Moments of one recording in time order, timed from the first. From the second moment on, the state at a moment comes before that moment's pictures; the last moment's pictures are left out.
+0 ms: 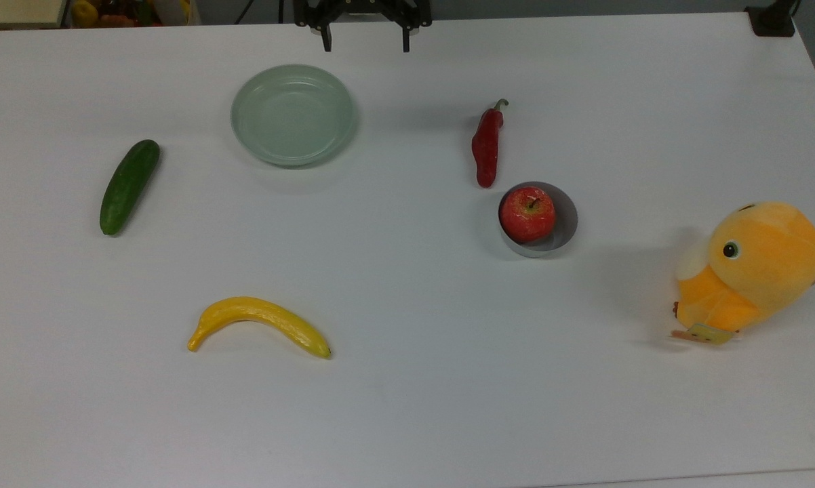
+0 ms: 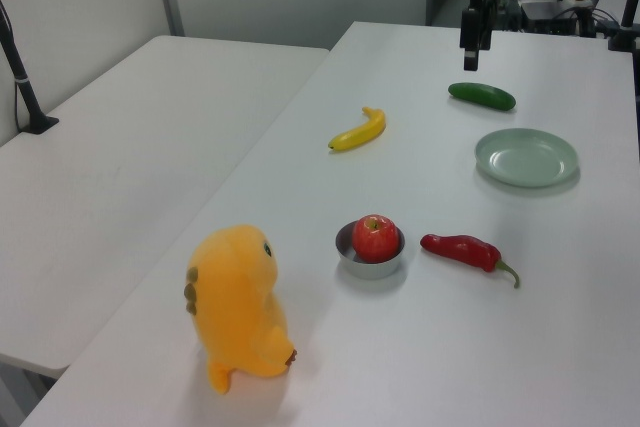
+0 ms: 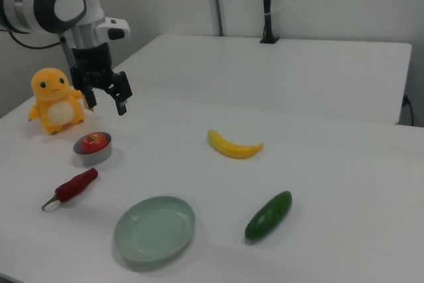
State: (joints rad) arm 0.11 0.02 0.02 -1.69 0.02 1.69 0.09
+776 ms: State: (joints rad) arm 0.17 0.06 0.04 -1.73 0.02 1.69 0.09
